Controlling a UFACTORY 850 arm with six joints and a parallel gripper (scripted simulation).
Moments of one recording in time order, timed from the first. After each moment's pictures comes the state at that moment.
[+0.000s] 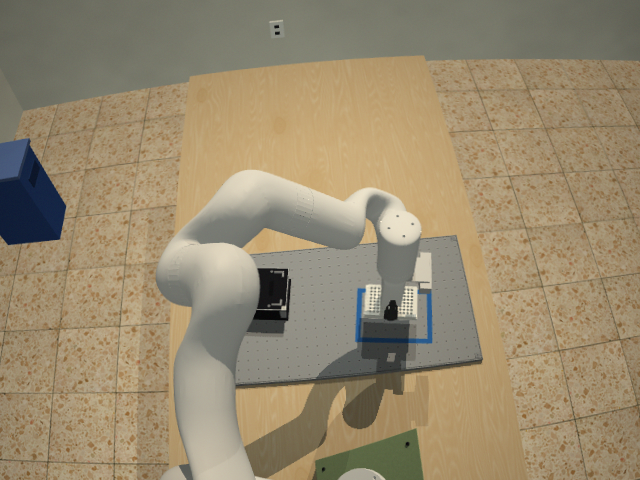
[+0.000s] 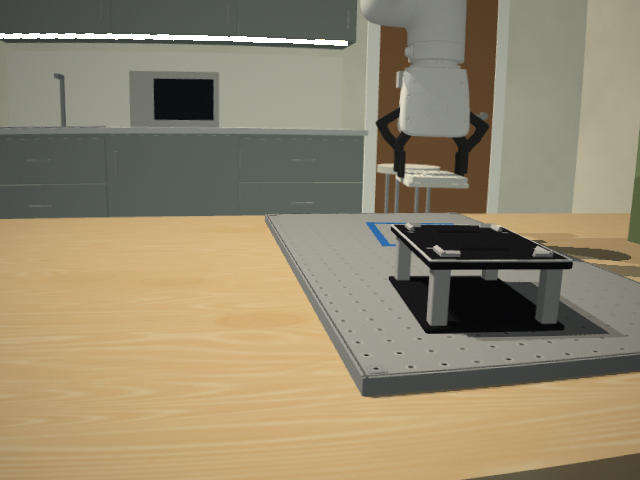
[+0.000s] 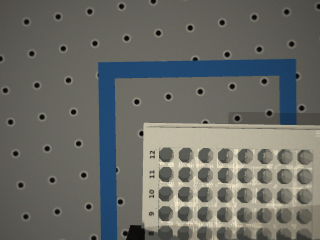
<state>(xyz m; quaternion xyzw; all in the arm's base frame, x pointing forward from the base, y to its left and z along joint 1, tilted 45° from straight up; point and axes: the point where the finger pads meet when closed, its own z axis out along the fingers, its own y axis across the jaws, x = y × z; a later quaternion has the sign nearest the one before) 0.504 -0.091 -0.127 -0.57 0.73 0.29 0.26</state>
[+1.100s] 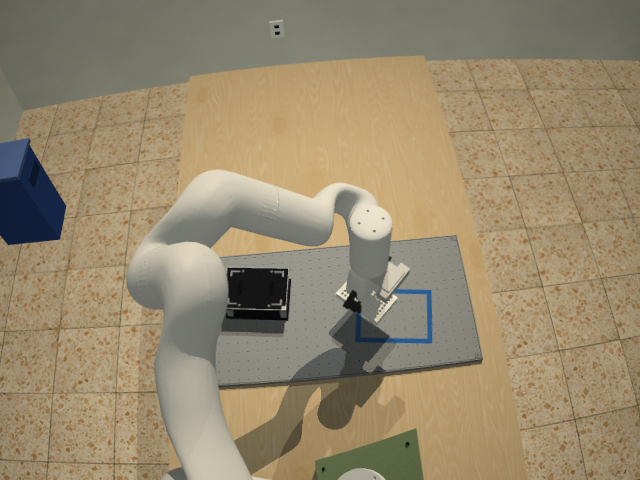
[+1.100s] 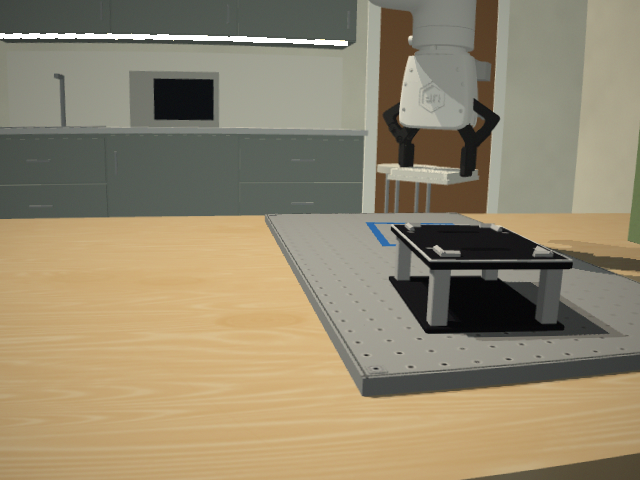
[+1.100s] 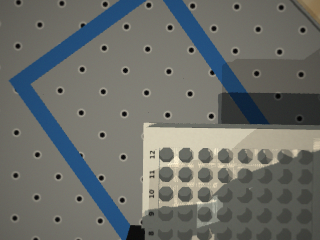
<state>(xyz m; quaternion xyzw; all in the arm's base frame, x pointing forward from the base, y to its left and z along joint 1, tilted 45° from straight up) 0.522 -0.060 -0.078 -0.32 0.86 0.35 0.17</state>
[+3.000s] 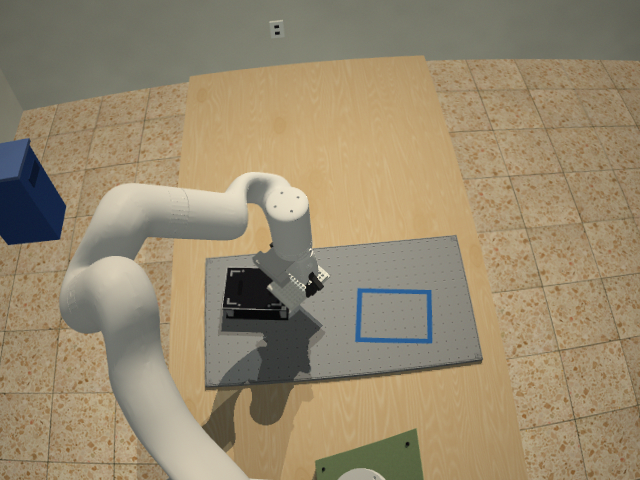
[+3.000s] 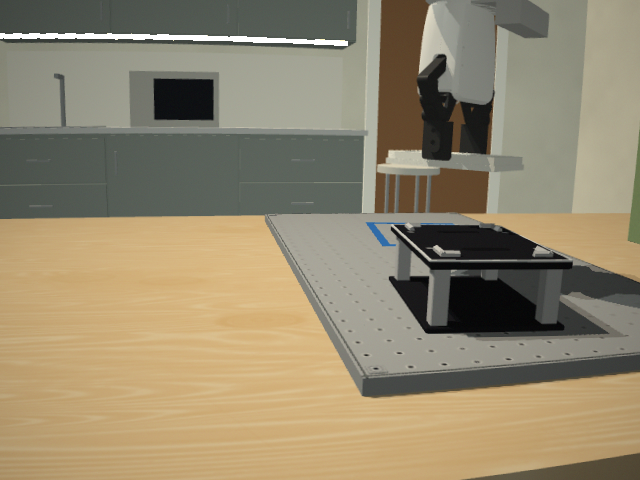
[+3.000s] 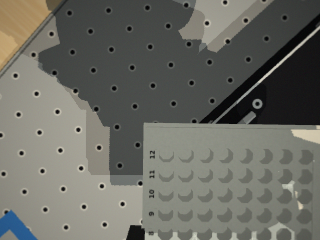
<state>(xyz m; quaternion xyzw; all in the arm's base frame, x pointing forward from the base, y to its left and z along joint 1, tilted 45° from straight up) 0.571 0.028 0.055 0.42 0.82 0.36 -0.15</state>
